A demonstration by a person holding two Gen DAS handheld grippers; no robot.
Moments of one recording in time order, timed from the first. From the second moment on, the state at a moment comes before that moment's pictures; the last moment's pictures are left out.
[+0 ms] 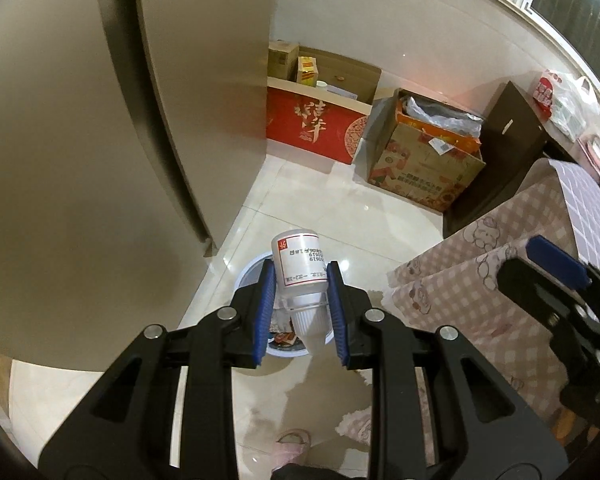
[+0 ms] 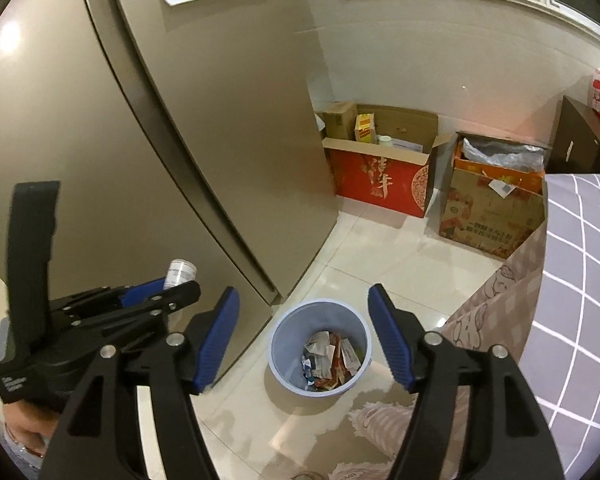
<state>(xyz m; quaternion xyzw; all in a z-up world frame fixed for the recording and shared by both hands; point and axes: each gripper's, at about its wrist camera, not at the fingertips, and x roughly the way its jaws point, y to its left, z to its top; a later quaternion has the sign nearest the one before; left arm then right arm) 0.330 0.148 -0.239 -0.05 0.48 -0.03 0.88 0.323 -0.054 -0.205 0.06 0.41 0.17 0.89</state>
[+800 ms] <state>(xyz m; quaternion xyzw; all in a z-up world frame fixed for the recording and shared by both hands) 0.225 0.143 -0.120 -0.01 0.38 0.01 0.92 0.239 -0.060 -0.110 0.02 0.36 0.15 0.92</state>
